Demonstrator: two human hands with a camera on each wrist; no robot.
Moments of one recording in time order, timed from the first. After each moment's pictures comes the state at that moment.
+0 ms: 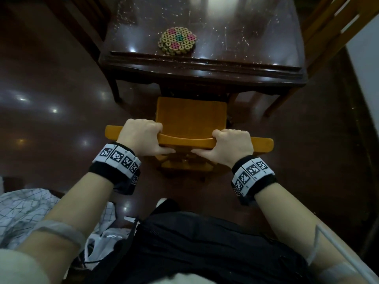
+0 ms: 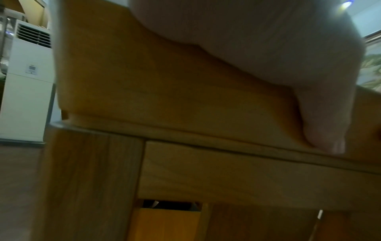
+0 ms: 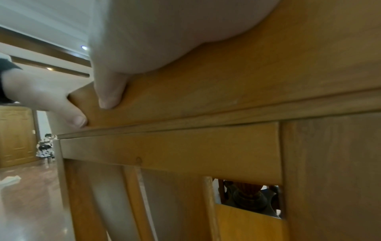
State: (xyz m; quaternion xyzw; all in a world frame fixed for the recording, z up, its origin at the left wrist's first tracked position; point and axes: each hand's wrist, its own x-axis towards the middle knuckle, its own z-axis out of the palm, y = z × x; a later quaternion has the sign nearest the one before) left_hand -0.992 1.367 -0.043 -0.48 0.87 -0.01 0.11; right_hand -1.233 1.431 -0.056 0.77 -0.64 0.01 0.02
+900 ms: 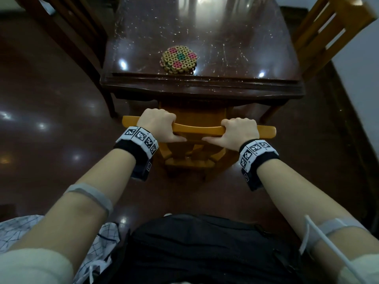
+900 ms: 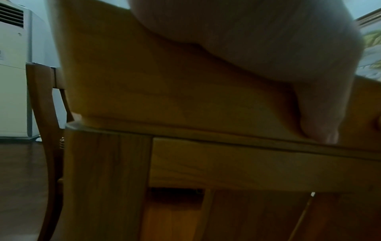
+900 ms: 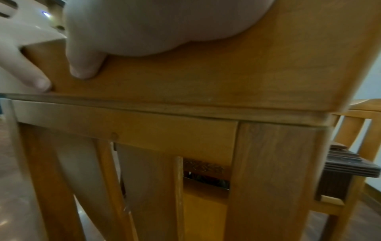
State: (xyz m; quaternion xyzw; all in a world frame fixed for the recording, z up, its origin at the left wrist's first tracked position) left_hand -0.993 1.256 -0.042 -0.43 0.89 0.01 0.13; right_hand -1.225 1.333 -0.047 0.72 -0.68 -0.10 0.00
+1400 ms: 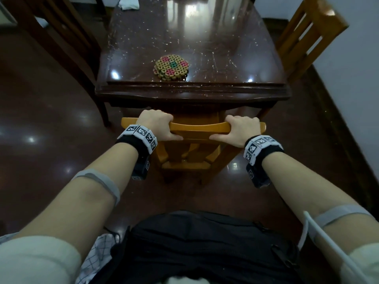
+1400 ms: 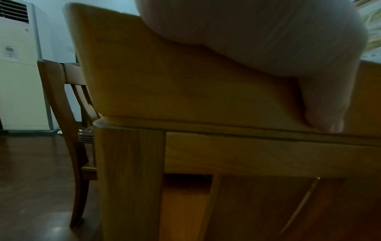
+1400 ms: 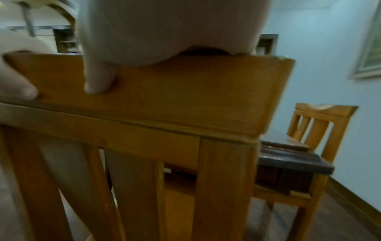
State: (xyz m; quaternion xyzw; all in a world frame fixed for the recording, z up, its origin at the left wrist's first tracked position) left_hand -0.997 1.252 -0.038 -0.44 0.89 0.02 0.13; right_hand -1.254 1.336 -0.047 0.69 -0.72 -0.07 -0.06
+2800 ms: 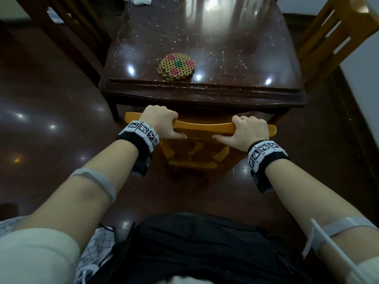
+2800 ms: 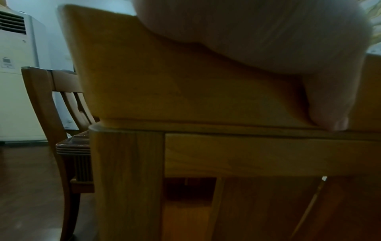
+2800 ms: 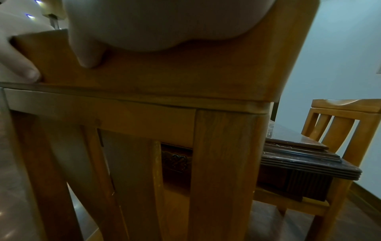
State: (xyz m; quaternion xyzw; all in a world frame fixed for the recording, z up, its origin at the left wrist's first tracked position) left_hand -1.037 1.229 -0.039 -0.45 0.88 0.00 0.13; right_hand -1.290 1.313 -0.055 0.72 -0.69 -0.07 0.03
